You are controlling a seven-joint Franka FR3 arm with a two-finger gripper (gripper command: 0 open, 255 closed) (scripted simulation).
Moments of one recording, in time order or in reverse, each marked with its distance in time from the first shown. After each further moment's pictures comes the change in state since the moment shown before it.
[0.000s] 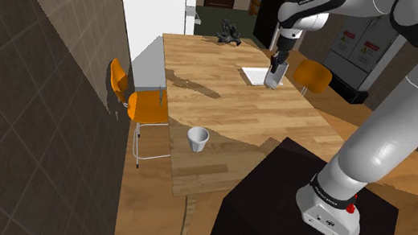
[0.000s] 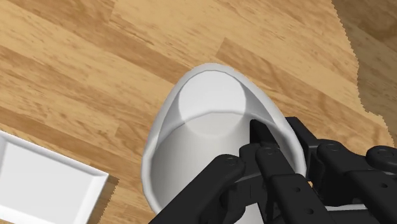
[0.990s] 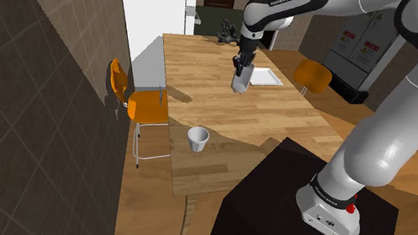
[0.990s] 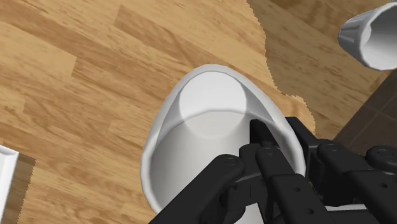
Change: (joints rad) arm 0.174 0.000 0.192 0.000 0.000 0.010 0.367
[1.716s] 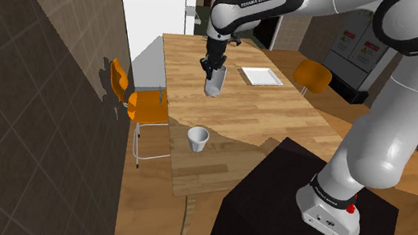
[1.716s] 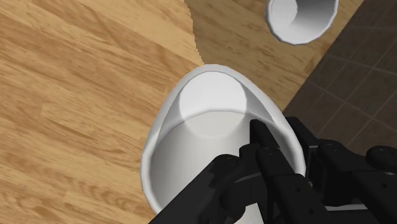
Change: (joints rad) arm 0.123 0.126 0.119 0.152 0.020 -0.022 0.235
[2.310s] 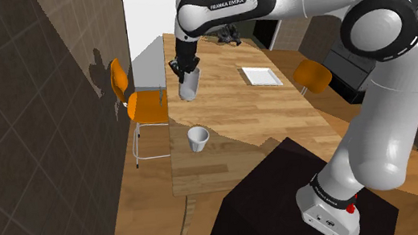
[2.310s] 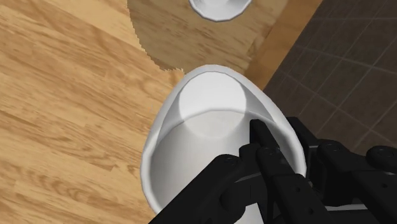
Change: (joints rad) arm 0.097 0.179 0.072 0.239 0.003 -0.055 0.173
